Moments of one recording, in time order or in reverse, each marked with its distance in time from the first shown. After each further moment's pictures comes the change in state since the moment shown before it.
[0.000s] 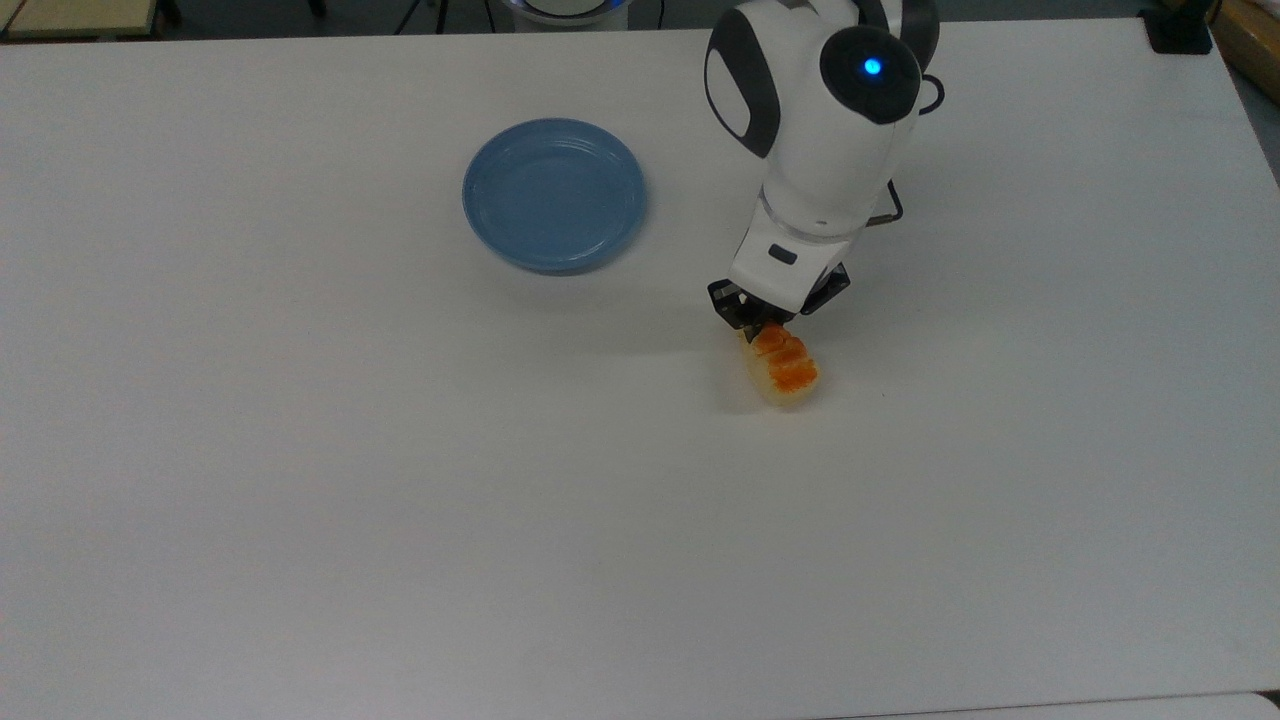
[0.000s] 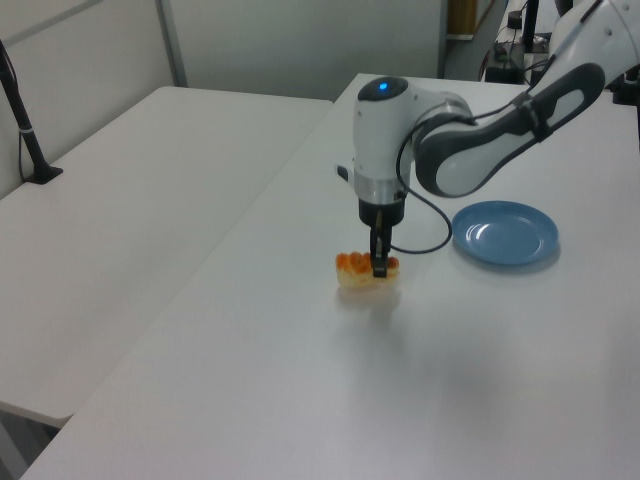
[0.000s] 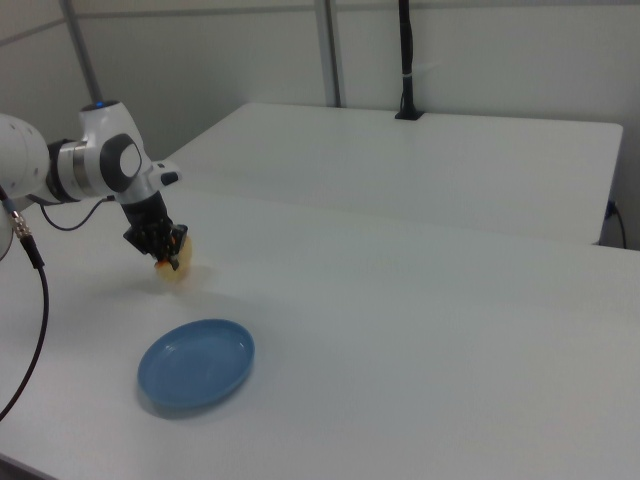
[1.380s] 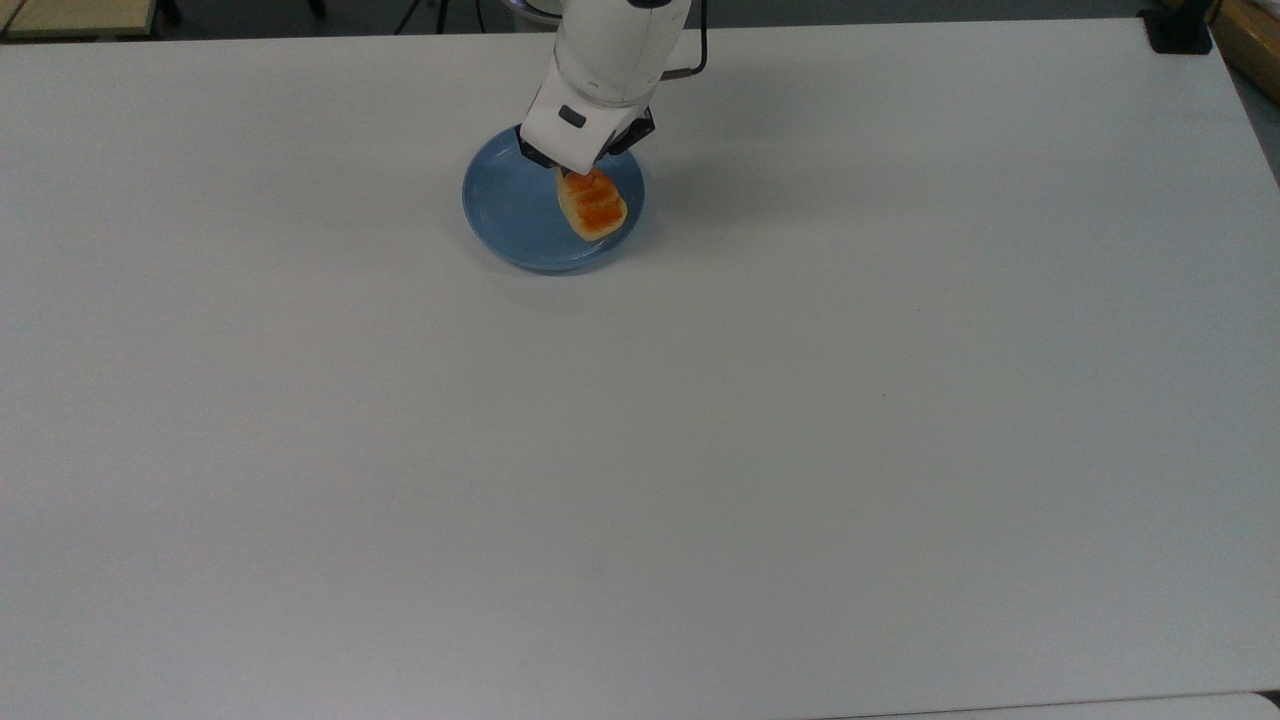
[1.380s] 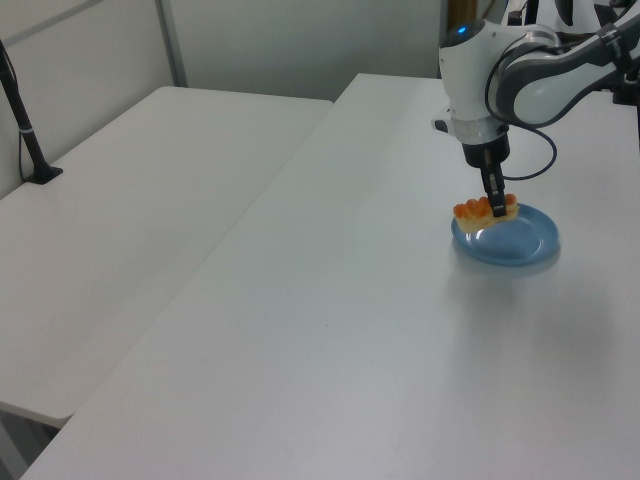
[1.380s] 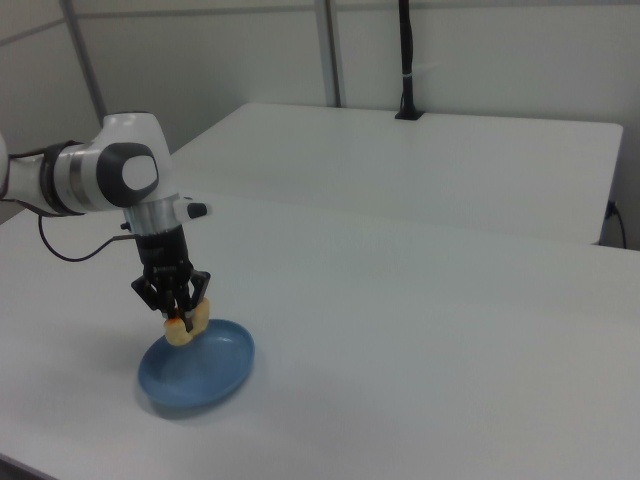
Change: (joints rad) arm -0.158 -0.425 -0.076 -0.478 0.003 -0.232 -0.274
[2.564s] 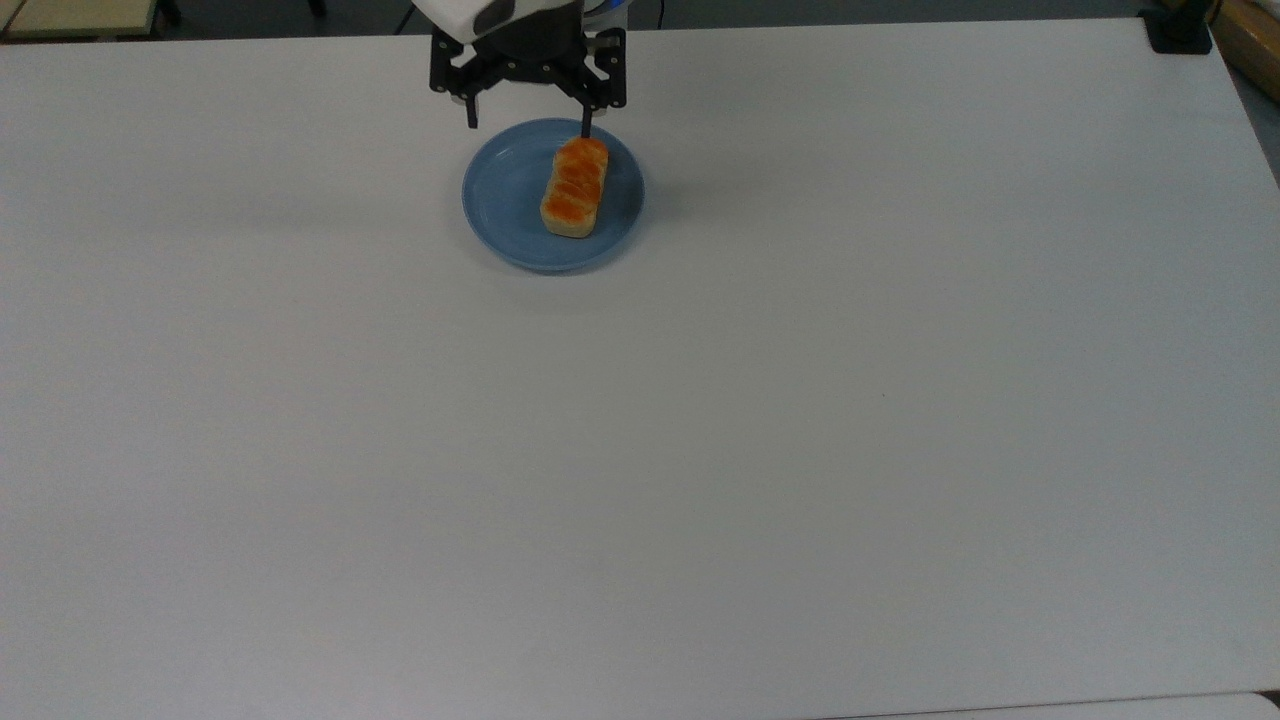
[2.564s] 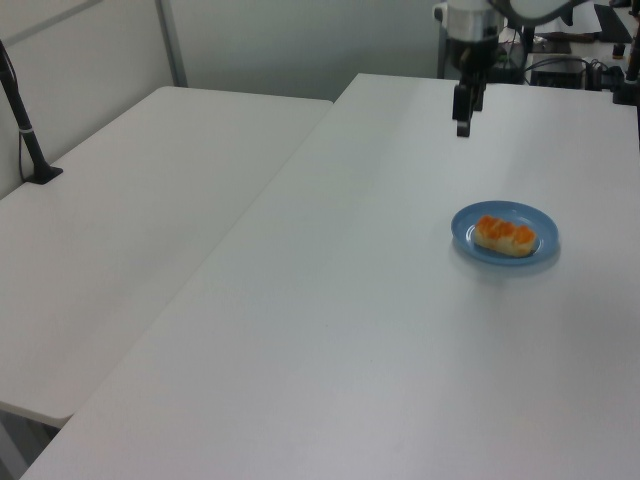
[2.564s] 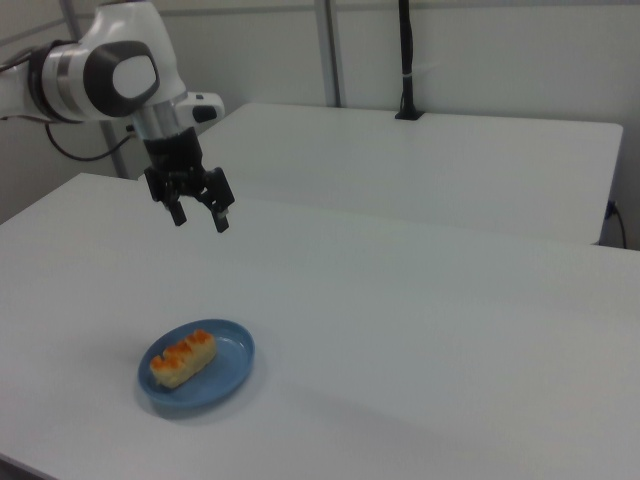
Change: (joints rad) arm -0.063 -0.076 -0.029 0.277 0.062 -0.087 0.204
